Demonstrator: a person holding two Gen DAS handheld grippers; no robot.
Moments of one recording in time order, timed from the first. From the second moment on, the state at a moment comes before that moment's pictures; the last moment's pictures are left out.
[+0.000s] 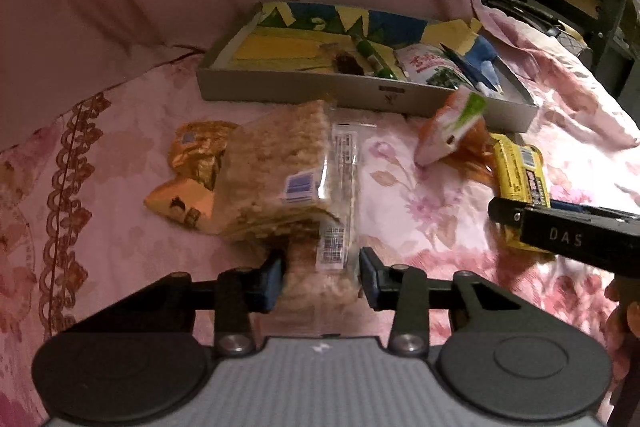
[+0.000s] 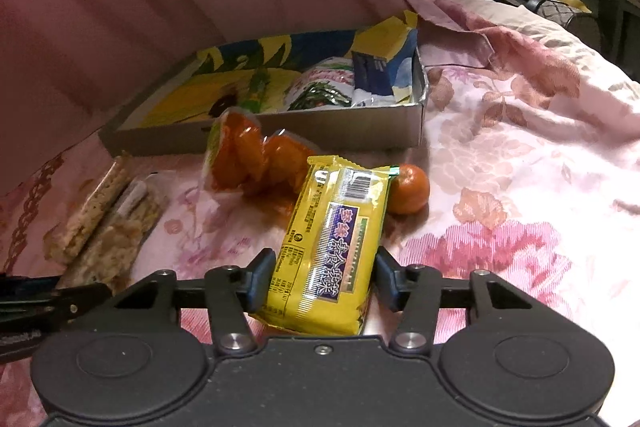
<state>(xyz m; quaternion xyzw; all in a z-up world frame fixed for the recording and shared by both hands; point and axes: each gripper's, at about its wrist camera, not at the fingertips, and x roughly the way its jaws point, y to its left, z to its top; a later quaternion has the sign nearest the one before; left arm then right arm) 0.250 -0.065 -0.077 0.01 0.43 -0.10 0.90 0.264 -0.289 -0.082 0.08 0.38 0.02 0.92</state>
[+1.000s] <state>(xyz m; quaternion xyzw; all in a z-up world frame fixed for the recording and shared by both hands) 0.216 -0.075 -0.077 0.01 0.46 -0.11 0.88 0.185 -0.253 -0.080 -0.07 0.39 0.04 0.92</state>
